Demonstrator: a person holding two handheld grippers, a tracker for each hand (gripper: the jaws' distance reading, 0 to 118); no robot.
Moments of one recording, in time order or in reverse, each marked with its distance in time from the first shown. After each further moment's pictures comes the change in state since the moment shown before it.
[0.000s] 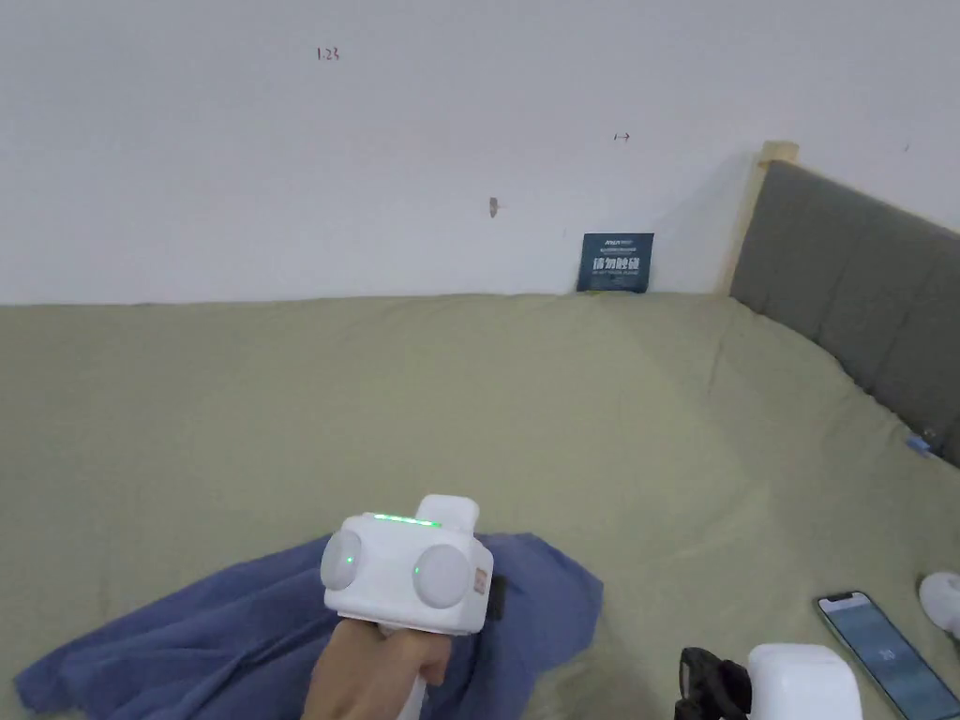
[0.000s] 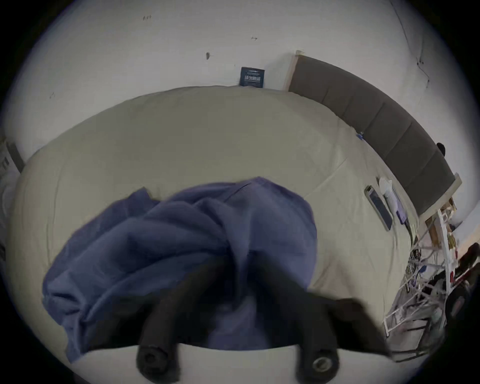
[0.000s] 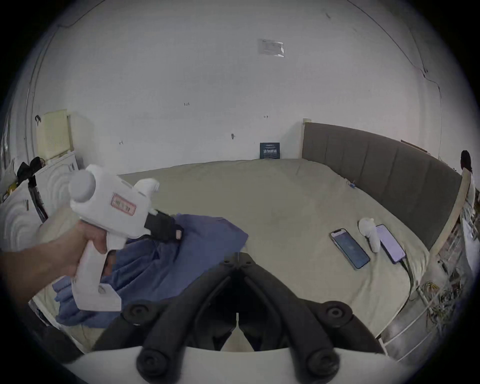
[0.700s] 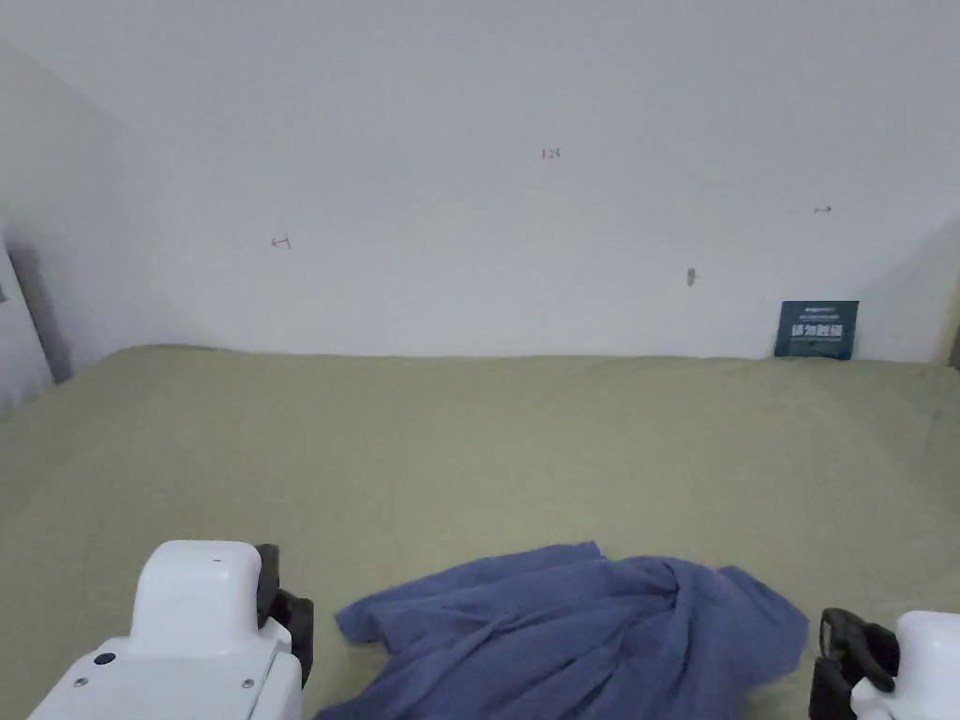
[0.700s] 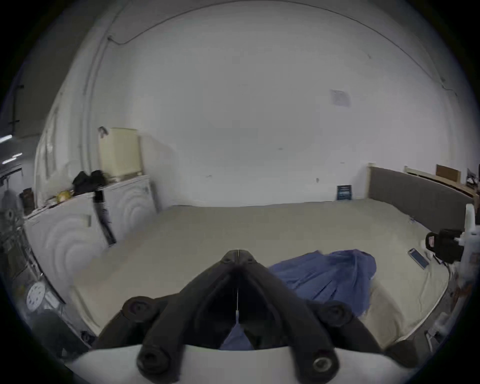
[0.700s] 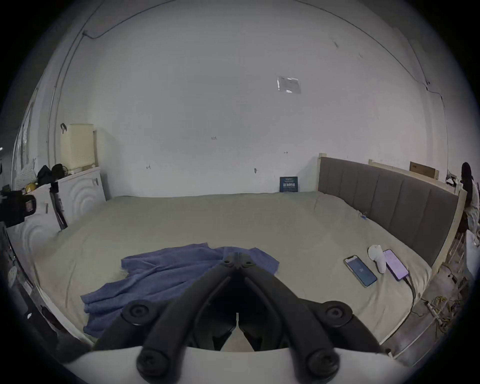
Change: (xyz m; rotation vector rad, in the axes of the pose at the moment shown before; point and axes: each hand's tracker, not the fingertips) left arm -0.084 -0.225 0.385 0.693 0.629 0.137; right arm -0.071 0.012 0.089 0.195 0.094 0.035
